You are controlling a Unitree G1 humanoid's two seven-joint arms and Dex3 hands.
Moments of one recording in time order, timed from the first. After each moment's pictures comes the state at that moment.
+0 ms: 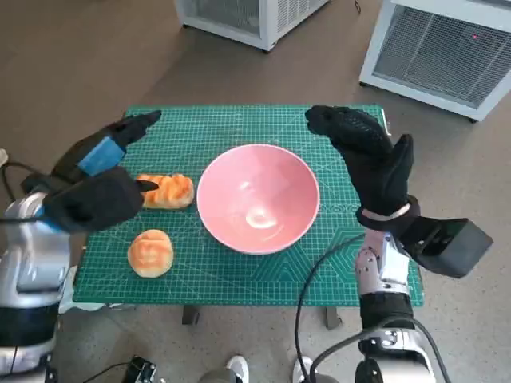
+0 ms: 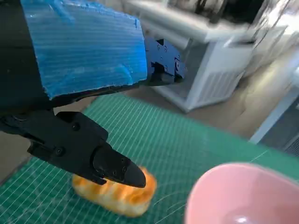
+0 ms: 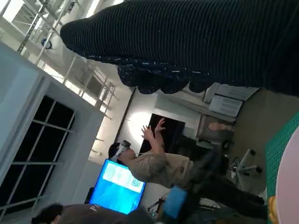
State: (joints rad) left arm -0.59 0.70 -0.09 0.24 0.43 0.17 -0.43; right arm -0.71 0.00 -0.22 0.64 0.43 -0.70 0.78
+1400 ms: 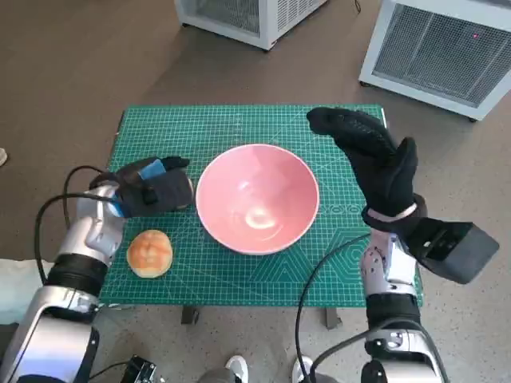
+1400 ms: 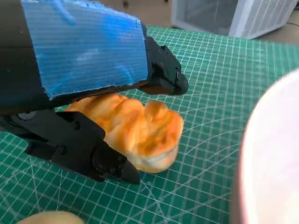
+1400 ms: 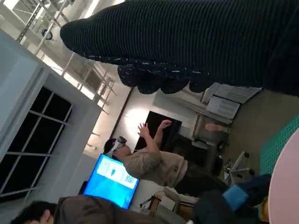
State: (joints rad) left arm -0.83 0.53 -0.38 0.96 0.61 -0.05 -0.14; right arm -0.70 -0.03 -0.19 0.63 0.43 -0.70 0.77
